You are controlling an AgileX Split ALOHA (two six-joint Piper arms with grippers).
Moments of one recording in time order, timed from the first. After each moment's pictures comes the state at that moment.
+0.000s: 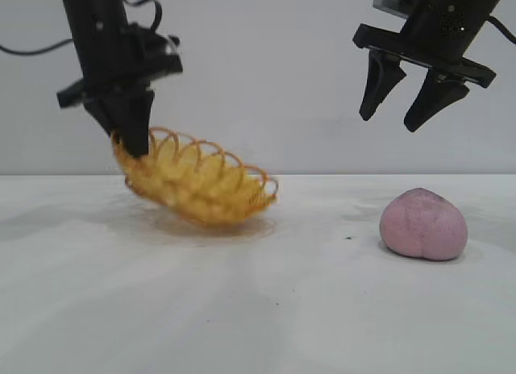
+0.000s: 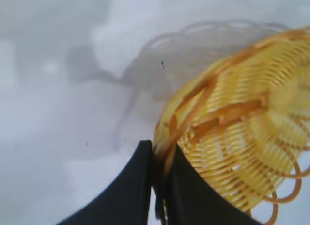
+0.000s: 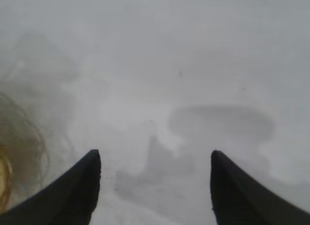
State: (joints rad) left arm -0.24 2.20 -1.91 -0.28 1.22 0.16; right arm 0.18 1.98 -1.42 0.53 0.64 -0.44
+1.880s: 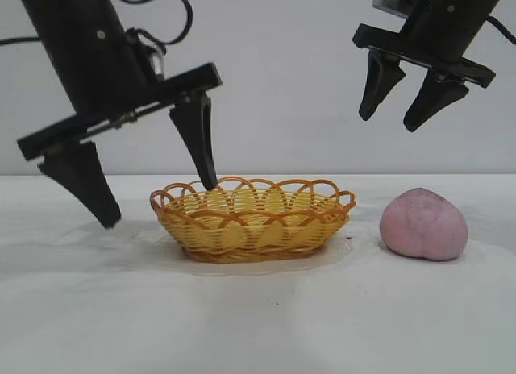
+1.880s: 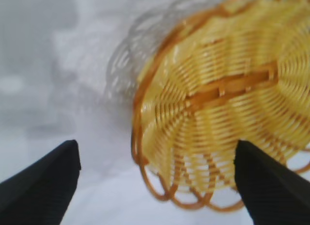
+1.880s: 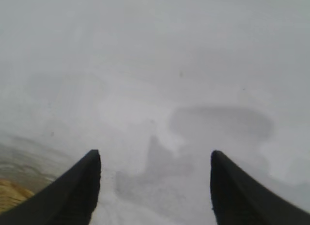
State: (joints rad) left arm -0.42 1.91 -1.22 -0.43 0.73 0.01; right arm 0.18 1.98 -1.42 0.53 0.64 -0.44
